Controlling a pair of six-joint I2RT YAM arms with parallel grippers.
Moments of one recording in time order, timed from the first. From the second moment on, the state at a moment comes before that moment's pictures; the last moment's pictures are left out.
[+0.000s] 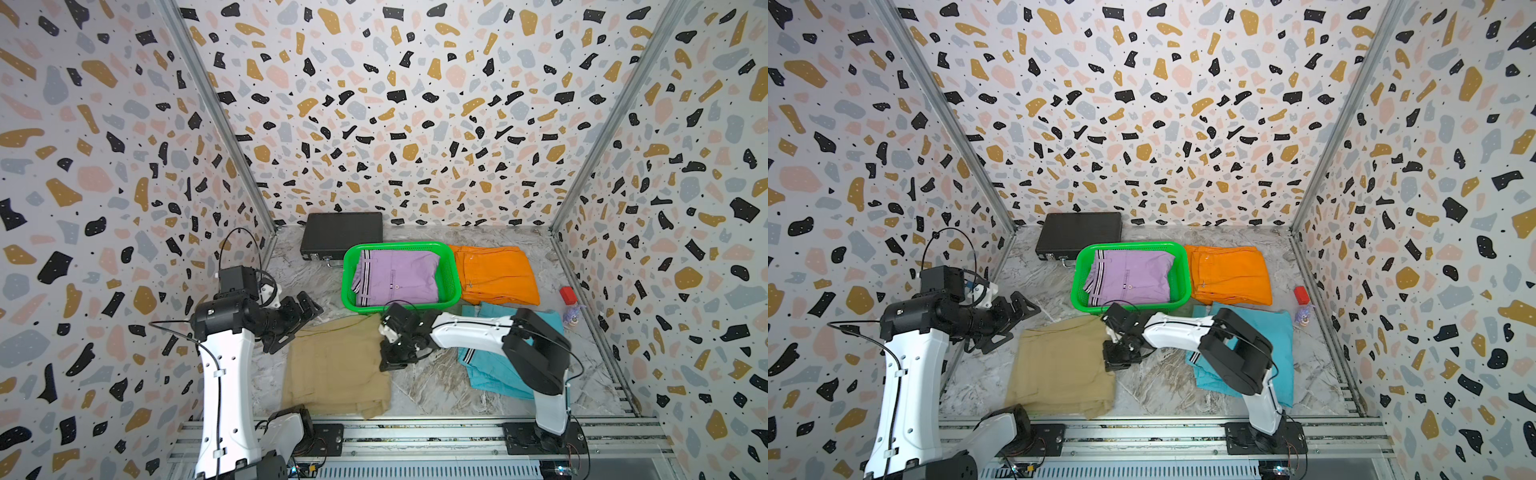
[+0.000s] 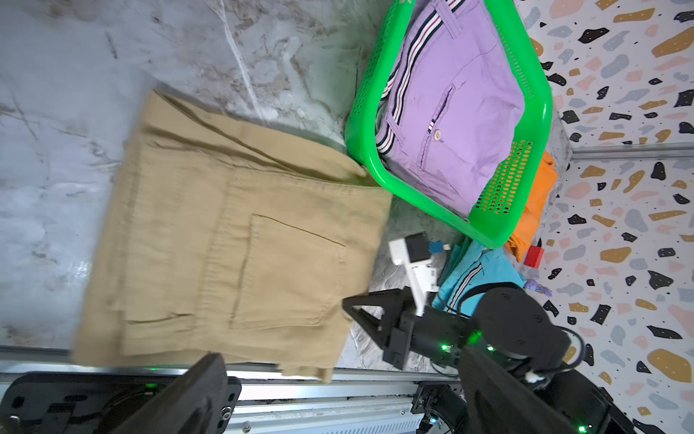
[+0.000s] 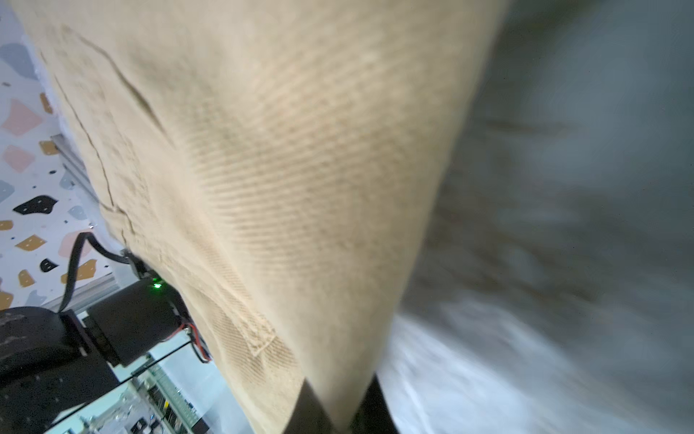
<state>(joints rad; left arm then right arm) 0.29 1.03 1.24 -1.41 0.52 -0.35 1.01 1.88 1.23 -0.50 -0.42 0.81</state>
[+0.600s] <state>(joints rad) 0.28 1.16 0.78 -1.09 0.70 -0.45 0.73 1.56 0.93 -0.78 -0.35 0.59</state>
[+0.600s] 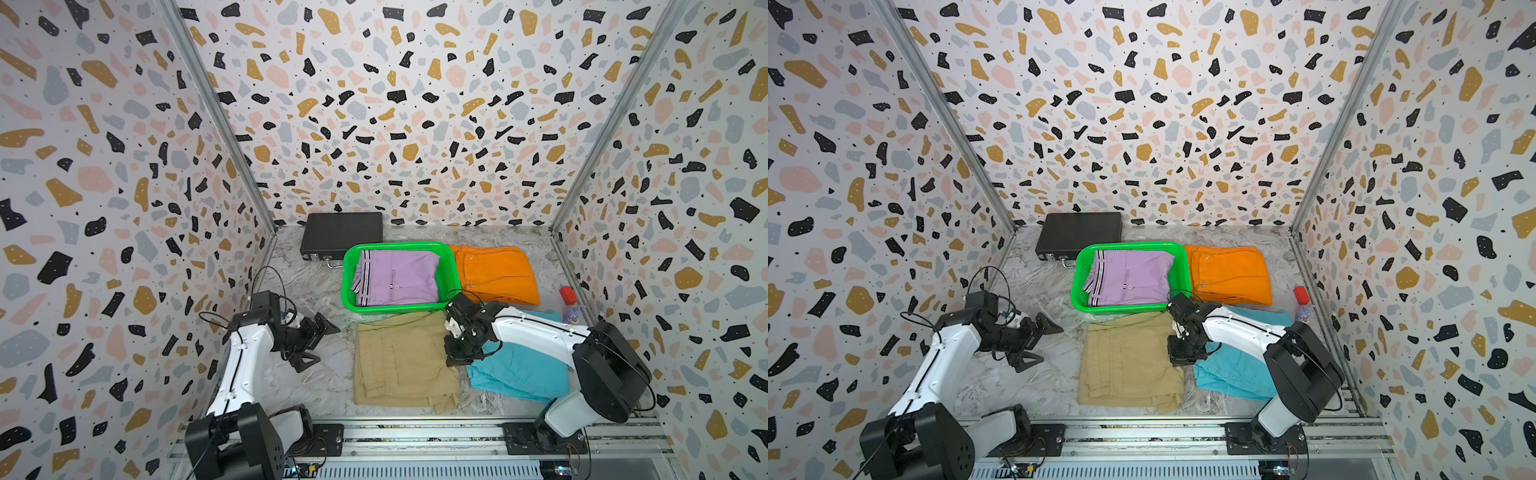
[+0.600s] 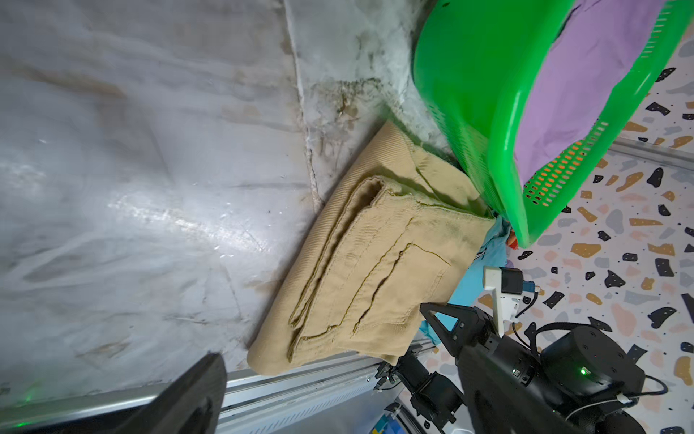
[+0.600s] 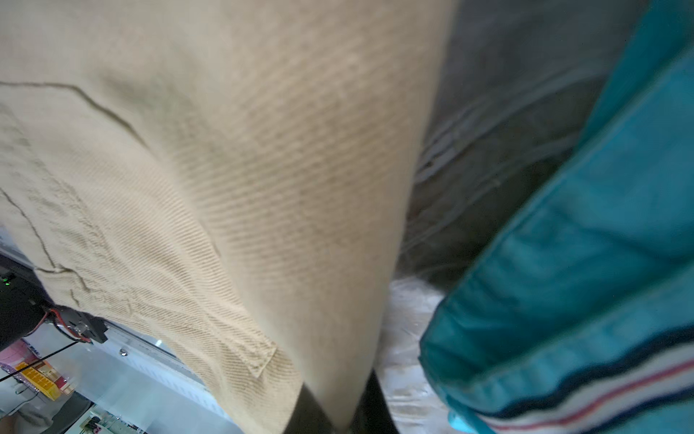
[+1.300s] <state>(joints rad) 0.00 1.47 0.62 -0.64 0.77 -0.69 0.73 1.63 0.94 -0.79 -0.37 0.55</state>
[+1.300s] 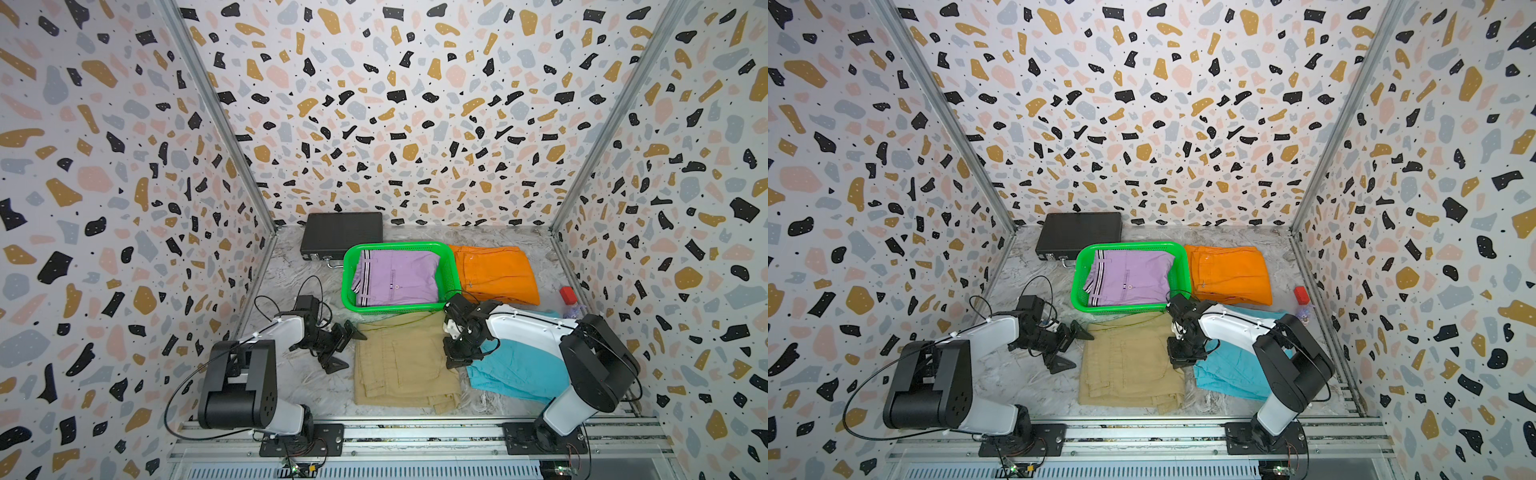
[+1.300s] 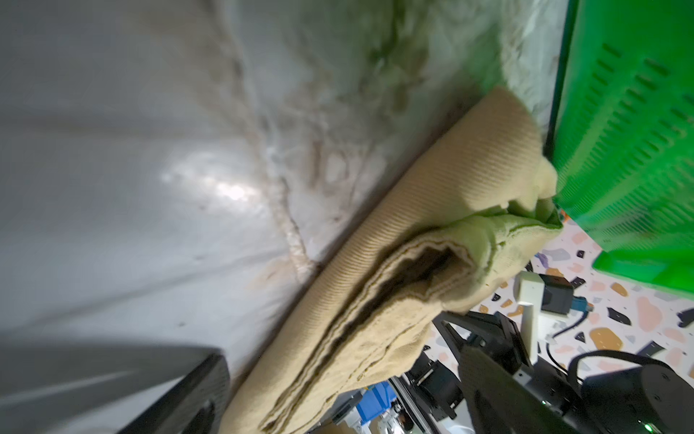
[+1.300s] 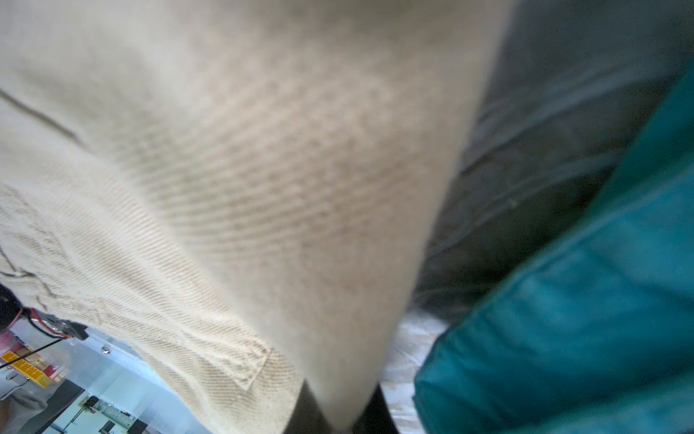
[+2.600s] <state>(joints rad) -0.27 1.13 0.97 -0.84 0.53 -0.74 0.73 1.28 1.04 -0.81 -0.39 0.52</state>
